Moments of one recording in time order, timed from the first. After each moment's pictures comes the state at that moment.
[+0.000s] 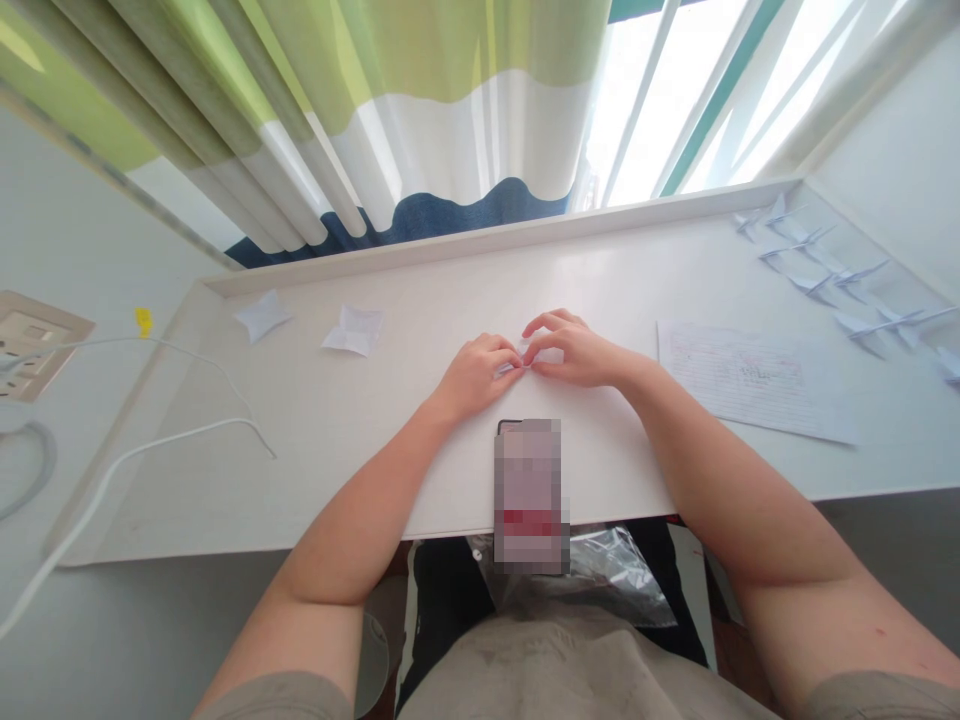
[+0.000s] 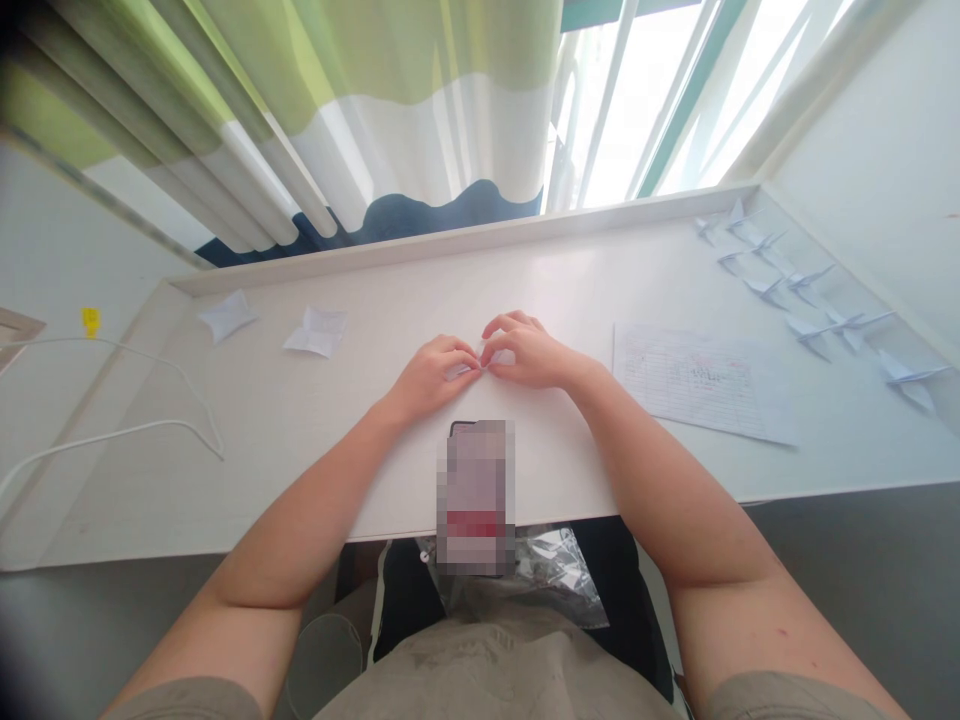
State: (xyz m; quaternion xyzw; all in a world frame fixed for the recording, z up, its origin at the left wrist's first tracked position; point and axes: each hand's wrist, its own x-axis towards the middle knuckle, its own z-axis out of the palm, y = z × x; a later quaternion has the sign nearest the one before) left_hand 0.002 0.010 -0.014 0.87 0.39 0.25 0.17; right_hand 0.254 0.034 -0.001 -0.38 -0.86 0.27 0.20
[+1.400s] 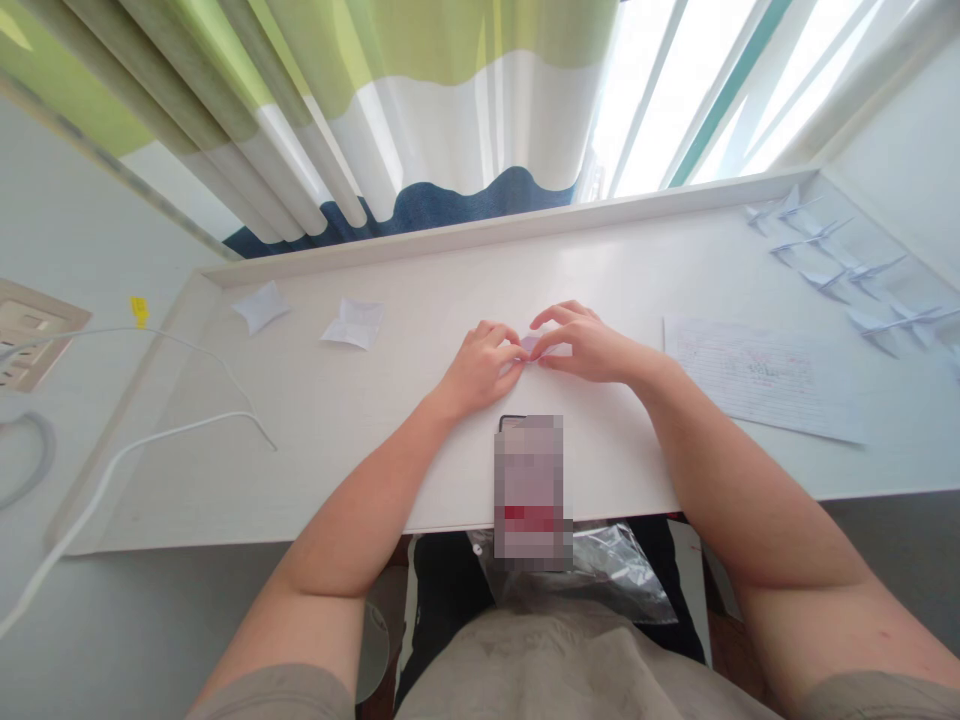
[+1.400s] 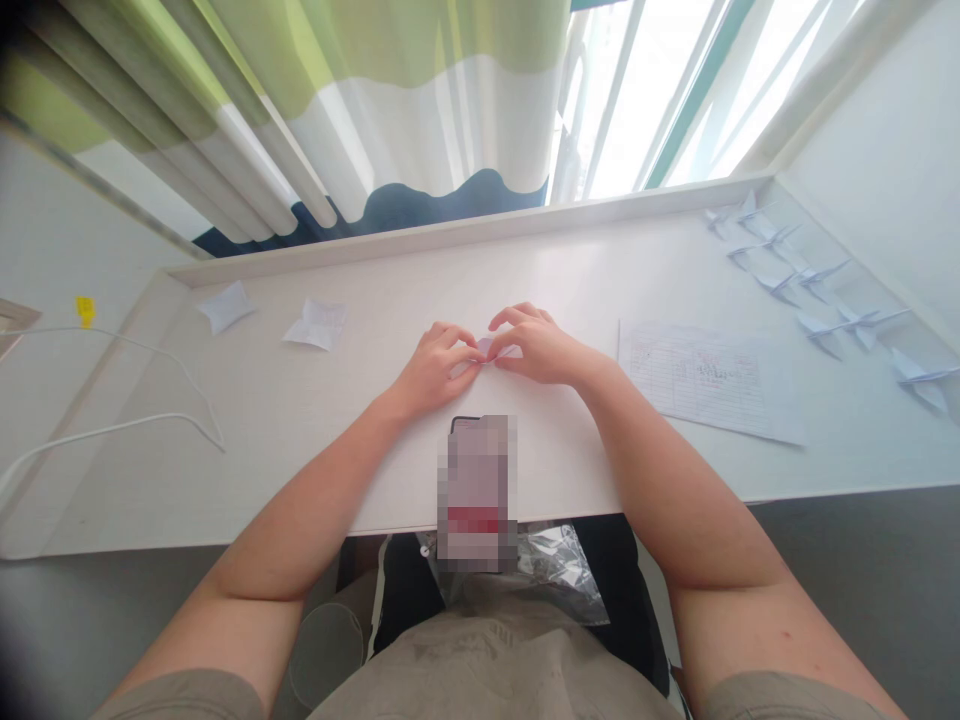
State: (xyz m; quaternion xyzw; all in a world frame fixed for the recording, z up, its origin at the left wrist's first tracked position) left_hand 0.003 0.009 -0.014 0.88 0.39 0.24 0.12; right_hand 0.262 0.034 -0.001 -0.38 -0.87 0.25 0.20
